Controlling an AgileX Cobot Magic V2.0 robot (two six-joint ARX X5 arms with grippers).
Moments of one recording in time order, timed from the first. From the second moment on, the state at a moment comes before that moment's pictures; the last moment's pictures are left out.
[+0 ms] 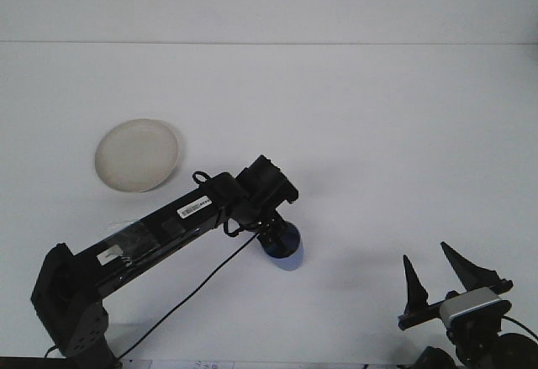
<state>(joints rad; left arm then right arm) -0.80 1.80 1.50 -0.74 0.24 0.10 0.77 0.09 0.65 -0.71 0.45 0.03</state>
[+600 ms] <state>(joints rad) -0.52 1.60 1.76 -0.95 0.05 0.17 0.77 0.09 0.65 -0.71 0.45 0.03</state>
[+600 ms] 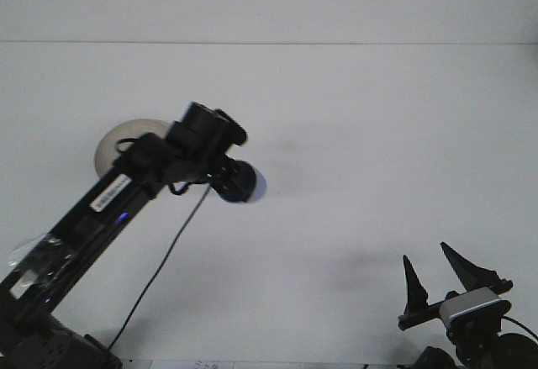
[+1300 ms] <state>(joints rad) 0.04 1.80 1.81 -0.94 -0.02 0.16 0.77 0.09 0.65 -0.71 0.45 0.04</state>
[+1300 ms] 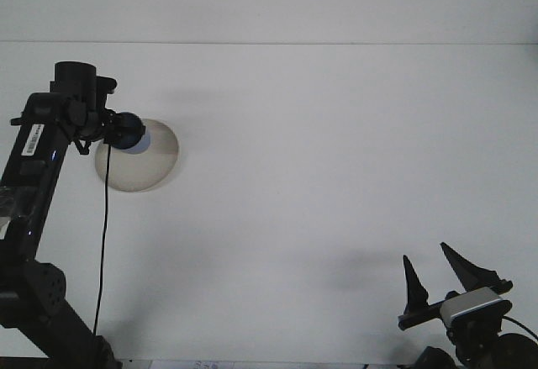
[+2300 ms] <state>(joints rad) 0.08 1.99 1.86 -0.93 0.03 0.11 0.77 0.09 0.65 -0.71 0.45 0.05</state>
